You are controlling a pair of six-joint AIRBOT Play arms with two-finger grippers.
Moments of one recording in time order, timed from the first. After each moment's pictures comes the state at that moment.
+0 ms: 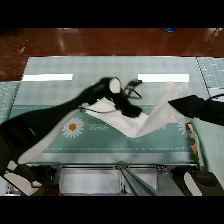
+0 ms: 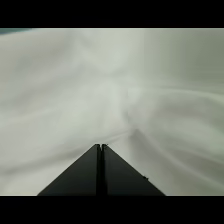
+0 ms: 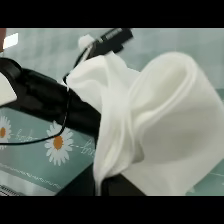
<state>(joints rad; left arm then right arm) -0.69 -1.79 1.57 0.95 -1.15 -1.48 -0.06 -0.58 0.85 -0.80 1.22 1.57</state>
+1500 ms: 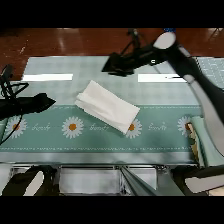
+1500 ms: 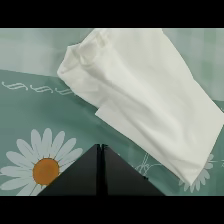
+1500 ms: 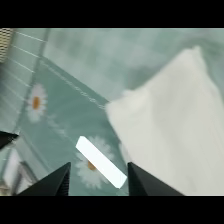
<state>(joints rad) 0.15 -0.75 0.73 0.96 -1.06 -1.46 0.35 -1.64 1.70 -0.76 1.19 1.52</state>
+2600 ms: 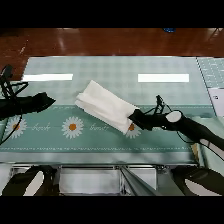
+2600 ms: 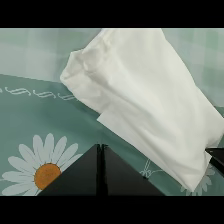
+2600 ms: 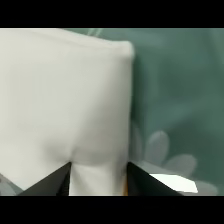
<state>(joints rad) 0.15 -0.75 0.72 0.96 -1.04 -1.46 0.38 -1.26 0.54 -0.48 0.54 1.55</state>
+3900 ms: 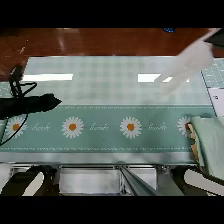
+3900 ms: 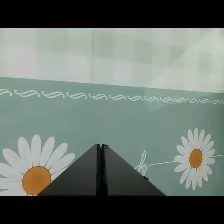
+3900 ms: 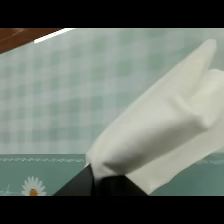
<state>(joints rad) 0.04 -0.79 0.72 0.96 -0.99 -1.45 -0.40 -1.28 1.87 -0.92 1.65 1.68</state>
